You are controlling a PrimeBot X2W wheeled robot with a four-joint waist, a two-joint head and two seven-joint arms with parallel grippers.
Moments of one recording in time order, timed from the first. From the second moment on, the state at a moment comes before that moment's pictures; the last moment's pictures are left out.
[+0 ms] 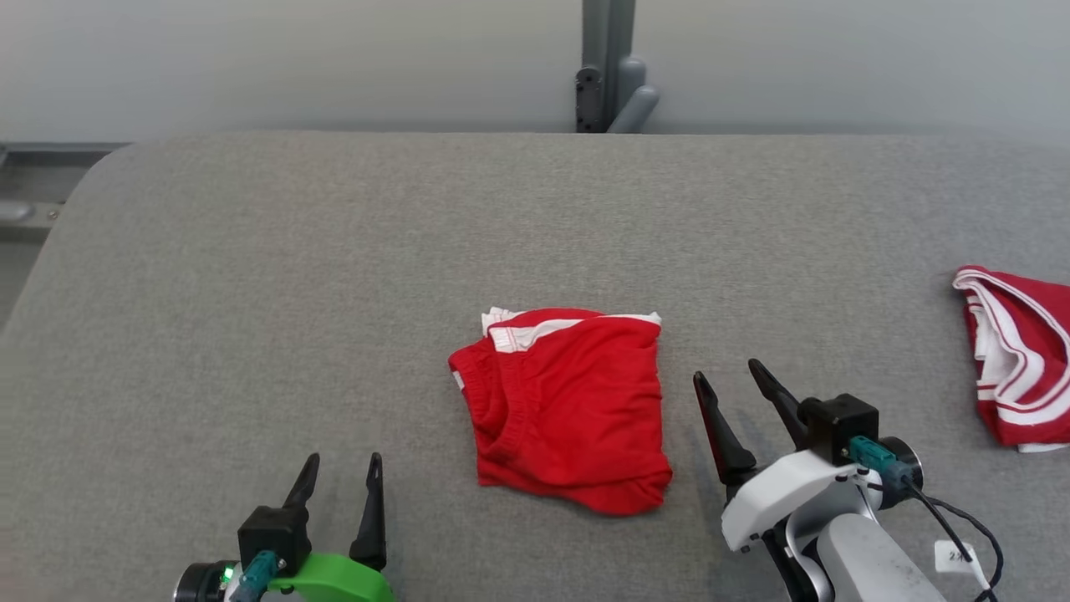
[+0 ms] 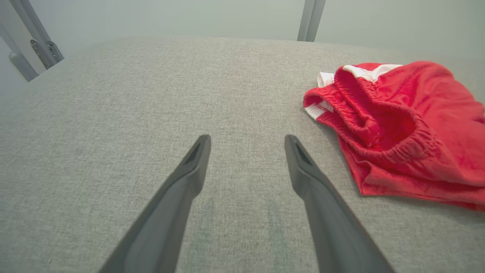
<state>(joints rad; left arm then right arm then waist) -0.05 0.05 -0.13 0.44 -0.17 -0.04 -0.26 -0.22 -0.05 0.20 0.46 0.20 0.13 -0.26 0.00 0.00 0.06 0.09</state>
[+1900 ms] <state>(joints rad) -0.07 0.05 -0.16 0.45 -0.19 -0.03 -0.26 -0.30 -0.11 0.28 0.69 0.29 0.13 -0.26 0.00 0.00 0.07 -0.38</state>
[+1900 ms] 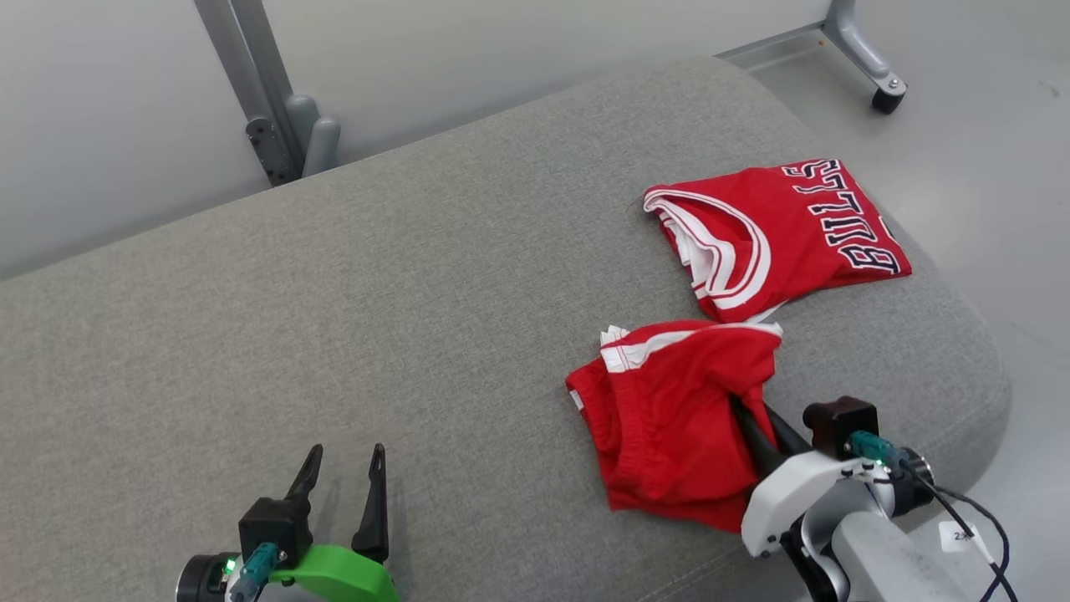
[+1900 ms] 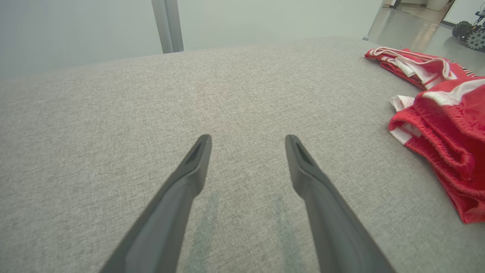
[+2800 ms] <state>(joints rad) -0.12 0.05 -0.12 0.42 -0.14 -0.05 -0.26 -0.74 -0.48 0.19 1.07 0.17 0.13 -0.26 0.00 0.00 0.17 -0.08</state>
